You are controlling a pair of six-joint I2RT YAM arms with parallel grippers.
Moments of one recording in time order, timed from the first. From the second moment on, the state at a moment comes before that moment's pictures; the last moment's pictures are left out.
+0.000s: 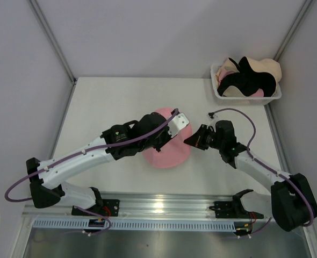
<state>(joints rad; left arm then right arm) -1.10 1.33 1.41 -0.74 -0.27 0.11 0.41 1.17 0.57 0.14 -0.45 0.77</state>
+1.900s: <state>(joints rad) -0.10 1.02 0.91 -0.43 0.24 -0.57 -0.31 1.85 1.61 -0.27 -0.01 0.60</state>
